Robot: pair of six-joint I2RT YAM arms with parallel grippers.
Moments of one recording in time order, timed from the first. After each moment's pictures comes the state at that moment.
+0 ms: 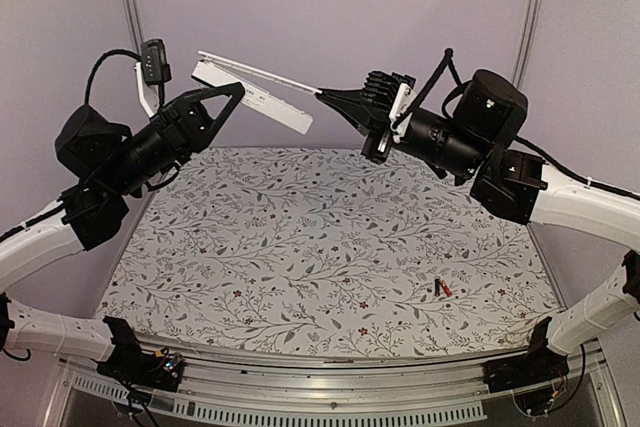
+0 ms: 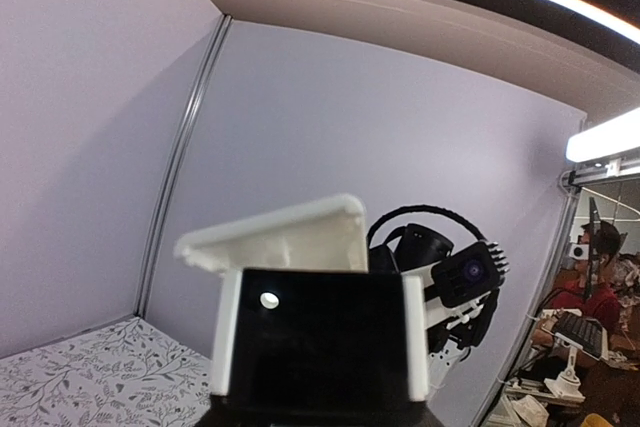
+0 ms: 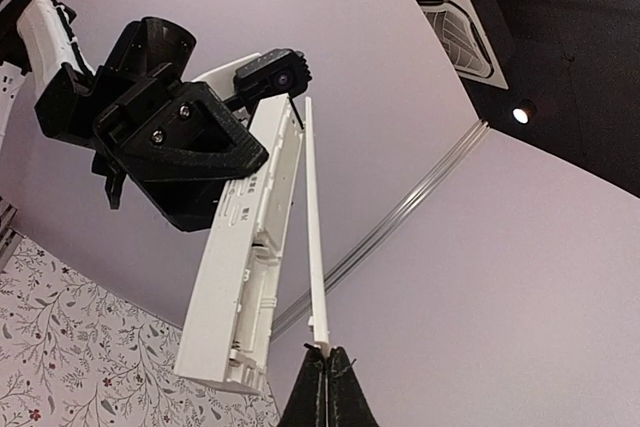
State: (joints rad) left arm -0.79 1.01 0.95 0.53 0.35 -0.53; right arm 1.04 1.39 1.30 0.39 -0.24 -0.75
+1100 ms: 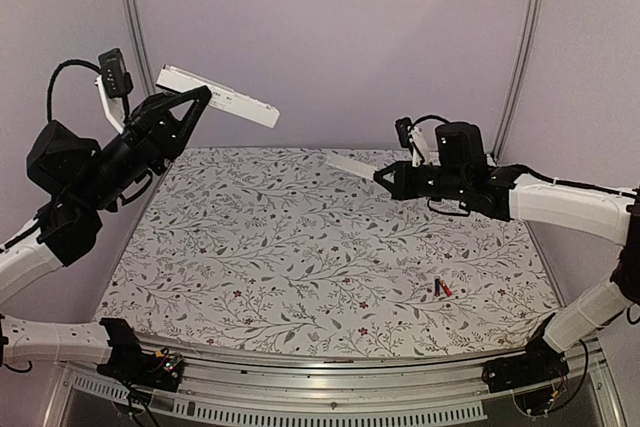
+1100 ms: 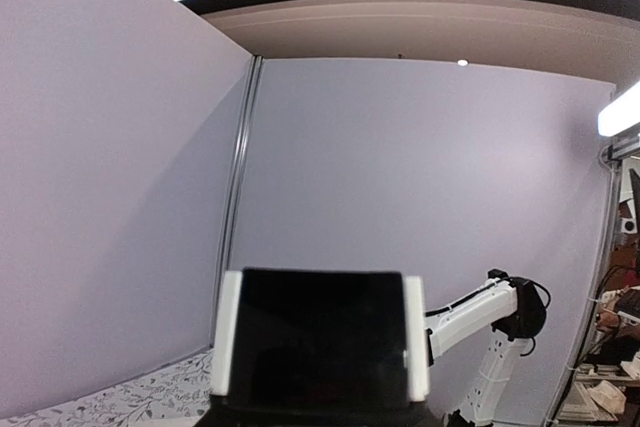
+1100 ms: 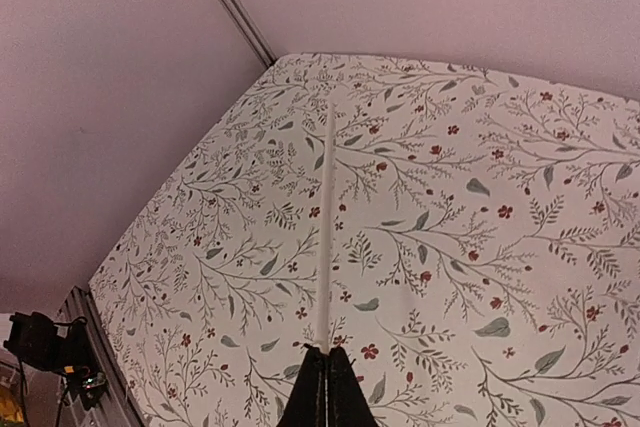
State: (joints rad) left arm -0.79 0.85 0.90 0.44 0.25 -0.33; right arm 0.69 1.45 1.06 0.02 -0.17 0.37
